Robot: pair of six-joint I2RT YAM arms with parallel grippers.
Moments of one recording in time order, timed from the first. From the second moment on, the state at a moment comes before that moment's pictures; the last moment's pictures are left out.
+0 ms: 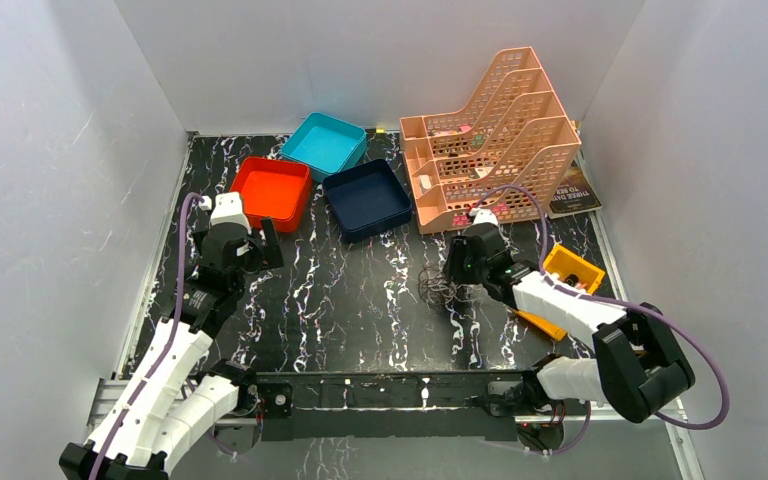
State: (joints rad) left arm -0.34 0.75 0.78 -0.59 -0.41 -0.29; right arm 0.53 1.26 0.59 -0.10 0.10 0.49
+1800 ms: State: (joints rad) left arm -0.34 0.75 0.78 -0.59 -0.43 -0.29; right arm 0.59 1.12 0.67 -0.27 0.31 0.75
